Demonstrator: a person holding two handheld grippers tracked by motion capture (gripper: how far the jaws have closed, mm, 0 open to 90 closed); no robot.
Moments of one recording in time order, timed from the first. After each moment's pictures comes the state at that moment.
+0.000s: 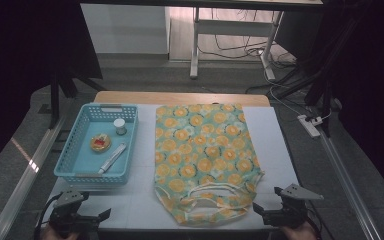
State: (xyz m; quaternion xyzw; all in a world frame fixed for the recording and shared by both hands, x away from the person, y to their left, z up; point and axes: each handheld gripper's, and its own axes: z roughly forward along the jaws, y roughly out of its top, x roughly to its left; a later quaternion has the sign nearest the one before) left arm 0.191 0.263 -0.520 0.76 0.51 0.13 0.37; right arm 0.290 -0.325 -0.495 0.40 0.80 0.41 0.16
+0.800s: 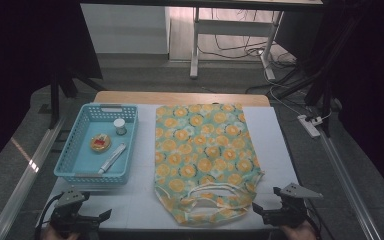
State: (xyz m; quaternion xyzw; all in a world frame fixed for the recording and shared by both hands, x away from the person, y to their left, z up) left arm 0.192 0.262 -0.520 0.77 0.51 0.13 0.37; right arm 0.293 -0.325 -0.496 0.40 0.80 0.41 0.15
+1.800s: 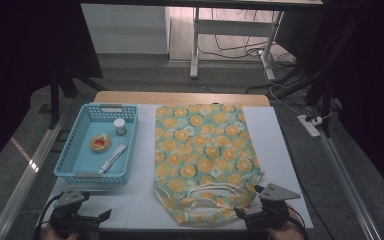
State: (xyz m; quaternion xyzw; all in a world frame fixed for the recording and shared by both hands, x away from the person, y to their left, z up) left arm 0.192 0.263 -0.520 0.77 0.51 0.13 0.37; right arm 0.284 -0.273 -0.488 0.31 0.85 0.41 0.15
